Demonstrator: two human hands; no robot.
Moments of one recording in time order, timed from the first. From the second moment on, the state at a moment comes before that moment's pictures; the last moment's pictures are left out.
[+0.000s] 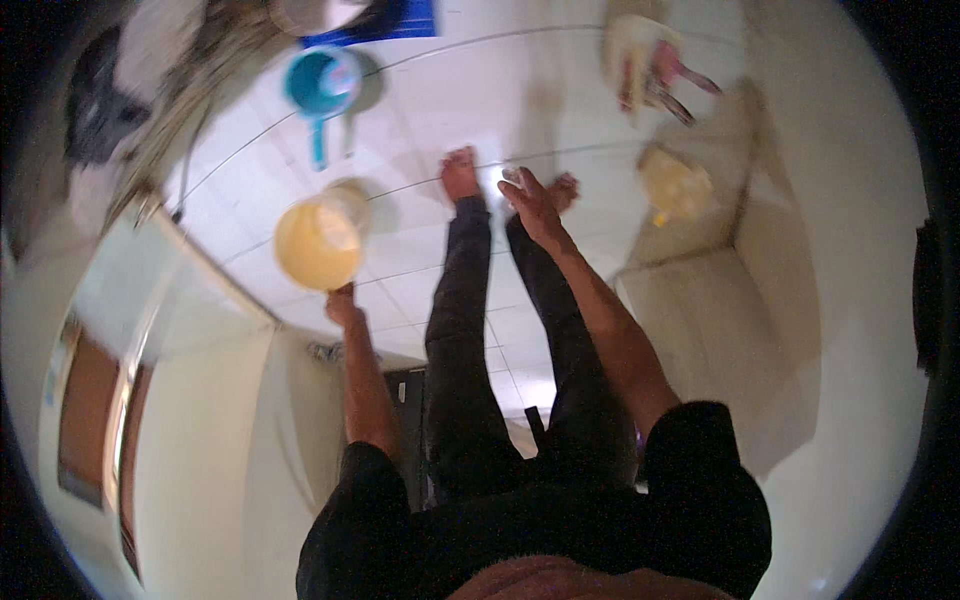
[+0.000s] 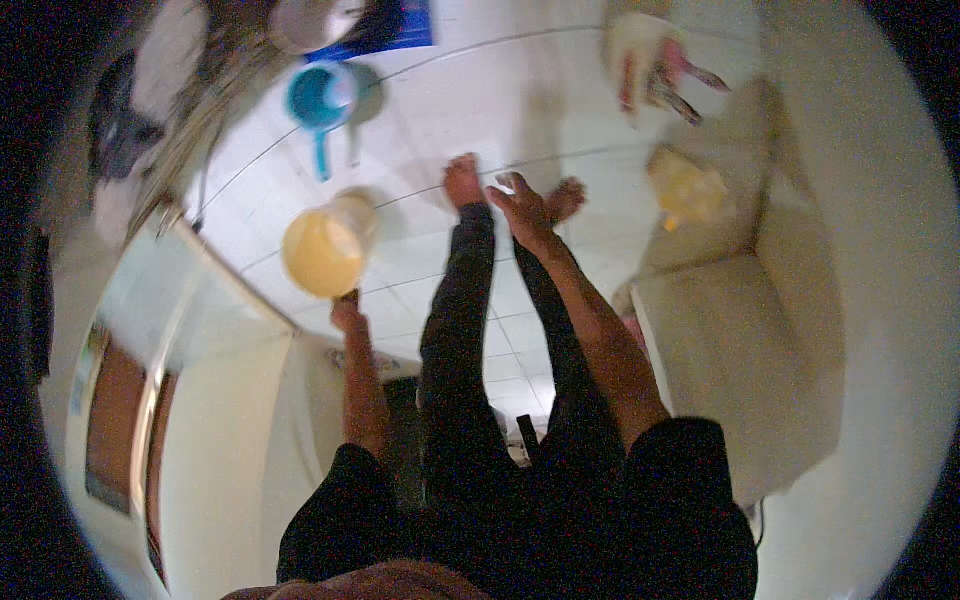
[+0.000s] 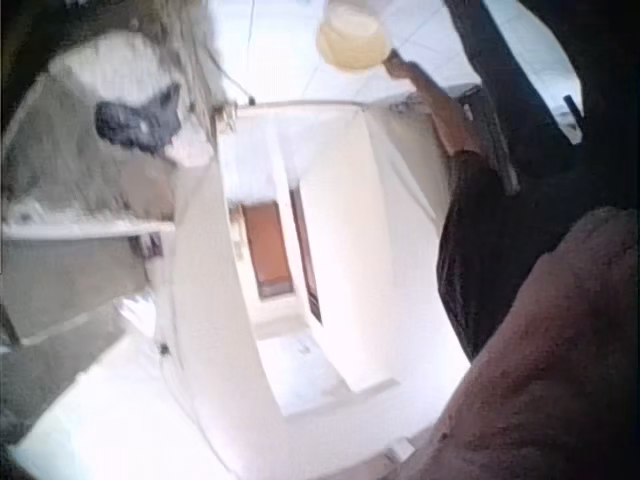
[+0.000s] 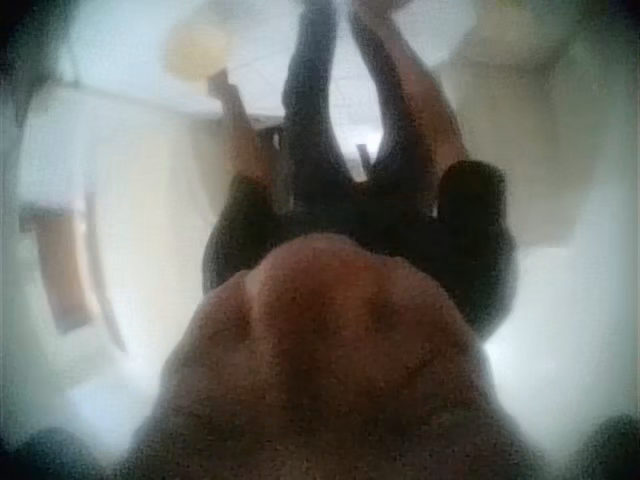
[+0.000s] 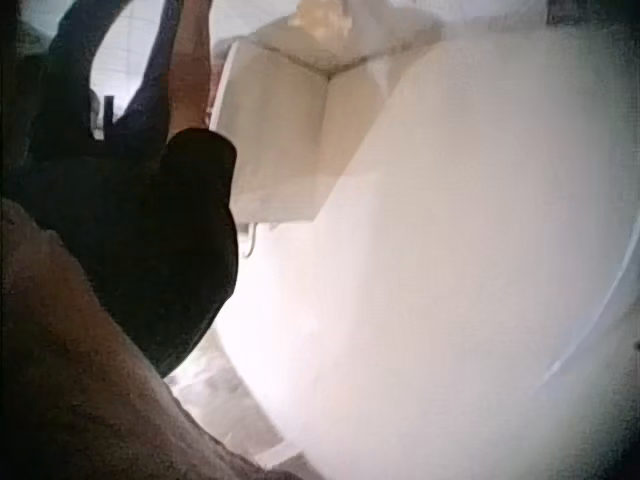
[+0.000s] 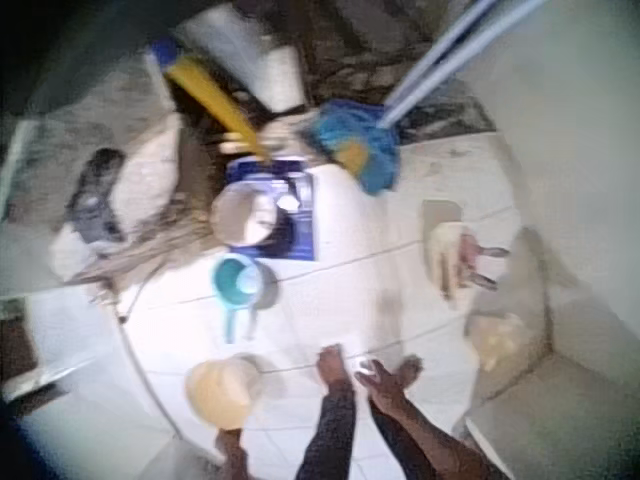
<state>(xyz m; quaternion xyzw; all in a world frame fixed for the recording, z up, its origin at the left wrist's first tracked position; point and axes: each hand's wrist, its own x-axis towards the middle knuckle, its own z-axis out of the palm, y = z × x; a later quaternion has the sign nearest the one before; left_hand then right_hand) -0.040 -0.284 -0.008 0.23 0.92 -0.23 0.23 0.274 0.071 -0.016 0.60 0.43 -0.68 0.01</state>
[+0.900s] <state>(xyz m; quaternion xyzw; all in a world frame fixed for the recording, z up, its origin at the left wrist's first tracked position) 0.218 -0.009 0.124 0.10 0.59 0.26 0.76 0.516 0.218 -0.205 0.67 0.49 -0.48 -0.29</state>
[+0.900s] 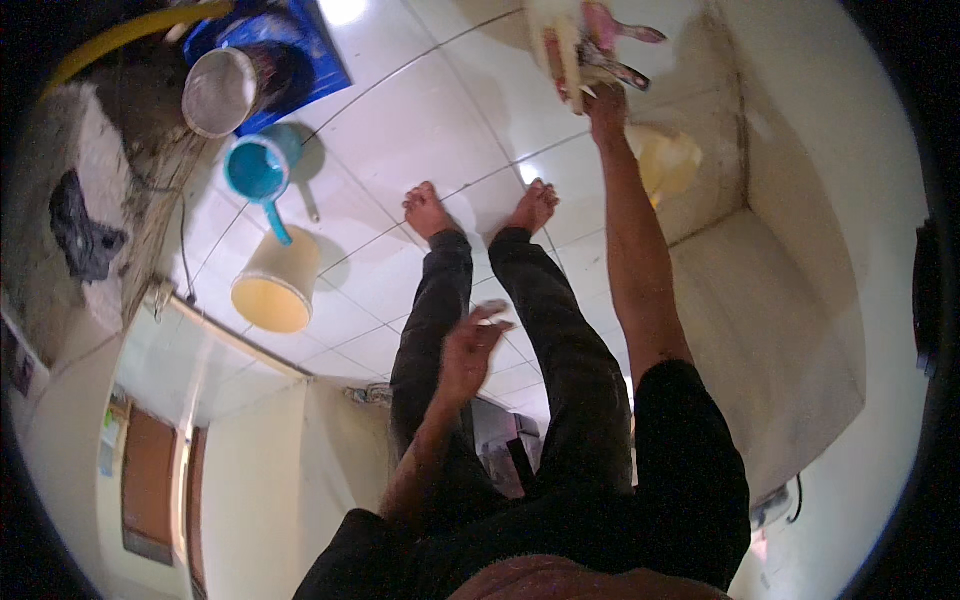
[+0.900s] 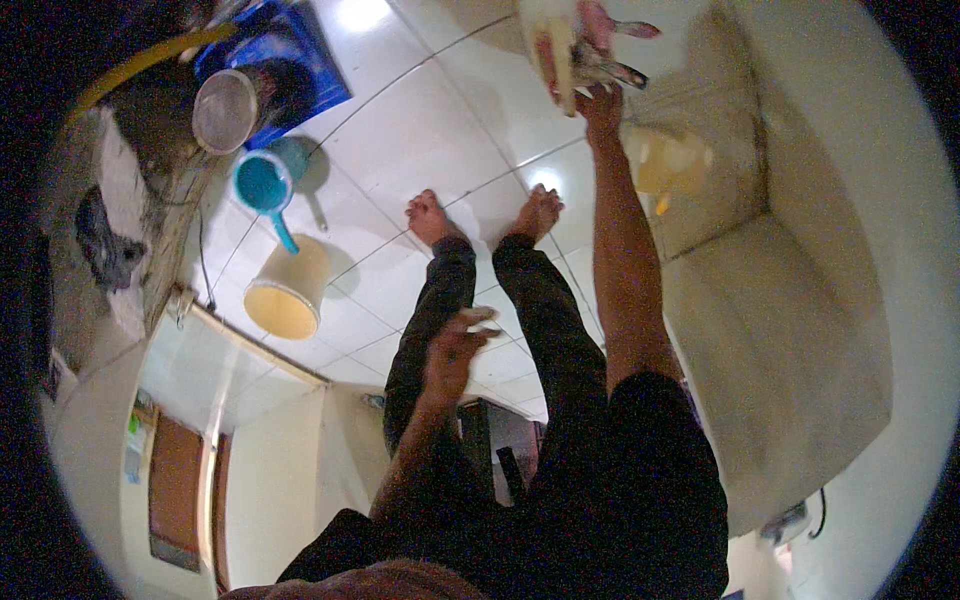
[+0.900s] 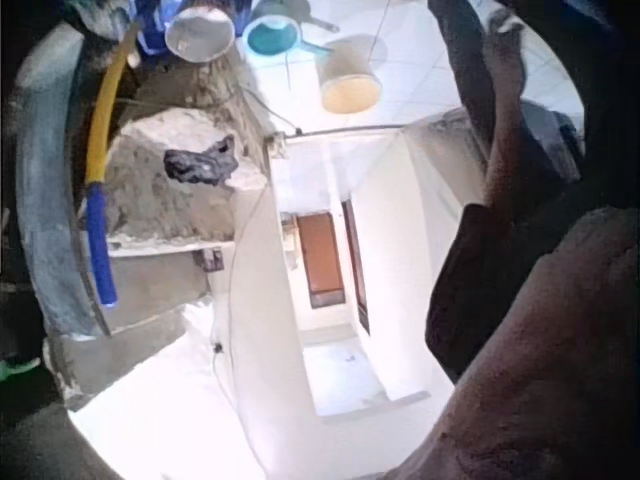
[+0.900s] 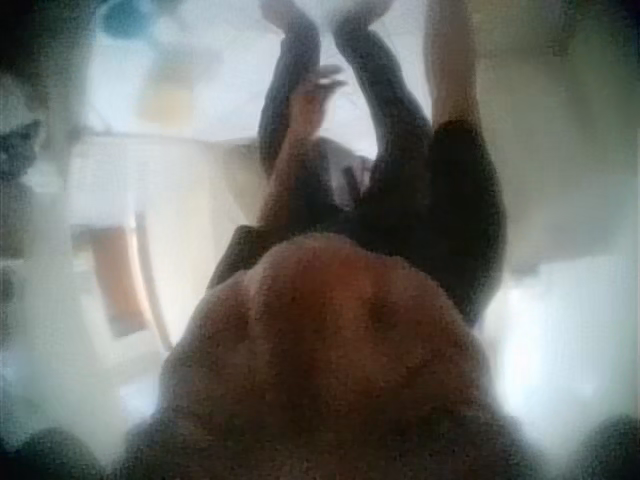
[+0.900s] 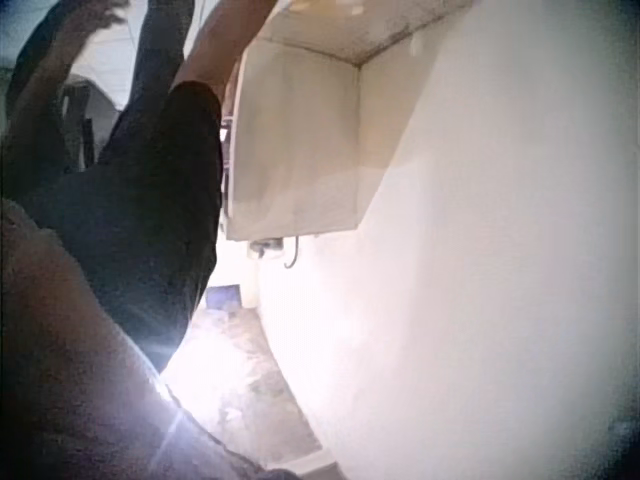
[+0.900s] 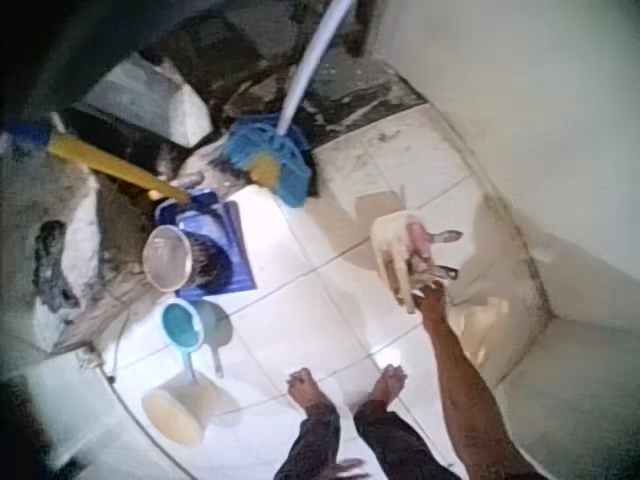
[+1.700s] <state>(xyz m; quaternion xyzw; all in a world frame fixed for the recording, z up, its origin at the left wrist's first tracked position) 0.223 -0.028 0.102 0.30 0.74 0.11 0.59 0.448 0.233 -0.191 0.54 0.75 -0.39 0.02</state>
